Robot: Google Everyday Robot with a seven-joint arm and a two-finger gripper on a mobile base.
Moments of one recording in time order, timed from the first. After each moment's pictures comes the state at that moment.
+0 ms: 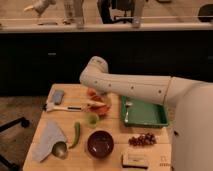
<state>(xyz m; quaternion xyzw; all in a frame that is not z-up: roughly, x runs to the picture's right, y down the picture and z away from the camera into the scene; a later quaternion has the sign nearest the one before) 0.009 0.033 0.787 -0.20 0.05 -0.16 0.96</state>
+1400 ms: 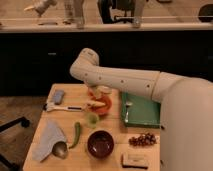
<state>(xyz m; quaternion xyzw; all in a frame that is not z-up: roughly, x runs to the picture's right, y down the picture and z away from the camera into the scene) -0.052 -0.015 0.795 -0.17 0.02 -0.13 0.98</state>
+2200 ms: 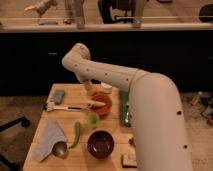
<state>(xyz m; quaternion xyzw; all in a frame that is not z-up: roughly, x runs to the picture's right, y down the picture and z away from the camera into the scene) -0.095 -0.030 0.847 -0.23 0.02 -0.13 0.97</state>
